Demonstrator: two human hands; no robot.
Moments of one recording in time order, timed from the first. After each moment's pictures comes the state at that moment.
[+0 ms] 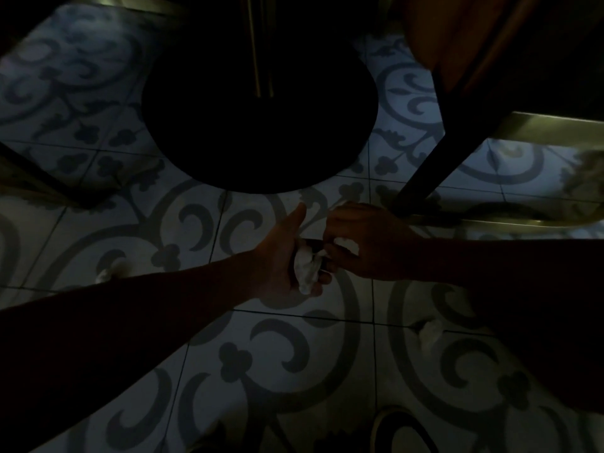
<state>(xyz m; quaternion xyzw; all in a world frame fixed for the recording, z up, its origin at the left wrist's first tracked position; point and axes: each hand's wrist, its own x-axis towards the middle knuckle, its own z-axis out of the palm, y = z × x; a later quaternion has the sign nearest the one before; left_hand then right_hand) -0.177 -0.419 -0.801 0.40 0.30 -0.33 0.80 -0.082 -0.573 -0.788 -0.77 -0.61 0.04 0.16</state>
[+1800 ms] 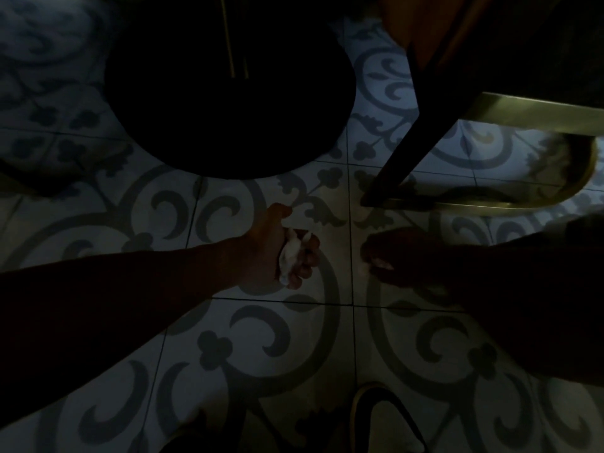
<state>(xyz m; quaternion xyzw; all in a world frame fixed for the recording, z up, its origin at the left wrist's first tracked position) -0.169 -0.425 -0.827 0.38 0.25 -0.40 0.80 -0.073 -0.652 -0.811 -0.83 -0.49 0.26 -0.07</state>
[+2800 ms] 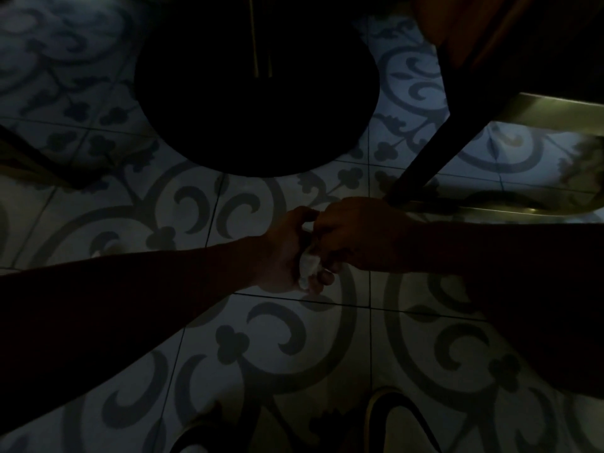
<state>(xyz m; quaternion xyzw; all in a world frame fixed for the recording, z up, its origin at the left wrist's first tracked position) -0.180 -0.427 -0.812 0.34 0.25 -0.41 0.81 -0.094 -0.567 -0.774 -0.68 -0.73 0.06 0.06</state>
